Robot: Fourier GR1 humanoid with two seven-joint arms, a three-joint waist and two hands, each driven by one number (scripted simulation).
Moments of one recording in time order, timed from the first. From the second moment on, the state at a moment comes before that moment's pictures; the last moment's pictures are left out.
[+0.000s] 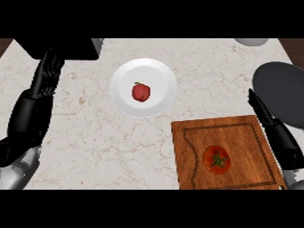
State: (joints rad) left arm -0.28 0.52 -0.33 -1.68 0.22 0.40 -0.19; right arm -0.07 -0.55 0.33 -1.54 -0.12 -0.22 -0.12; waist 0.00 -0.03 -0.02
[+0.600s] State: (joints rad) left arm -0.14 0.51 -0.21 -1.57 0.43 0.38 0.04; right arm 0.12 -0.58 0.19 -1.85 -0.04 -0.36 -0.33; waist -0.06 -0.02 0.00
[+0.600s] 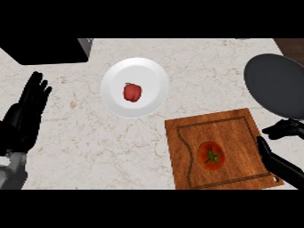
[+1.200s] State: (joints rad) left arm -0.14 0.49 -0.18 -1.56 0.45 0.33 0.10; right arm 0.60 -0.73 0.03 -2.20 0.21 -0.44 -0.33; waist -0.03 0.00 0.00
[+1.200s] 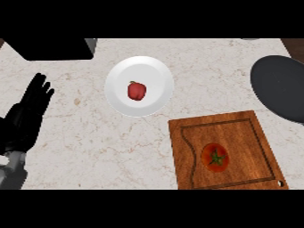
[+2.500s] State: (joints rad) left arm -0.21 0.44 -0.18 -1.54 0.41 0.30 0.15; right arm 0.16 -1.00 0.47 -2.33 0.53 0.21 0.74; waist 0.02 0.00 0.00
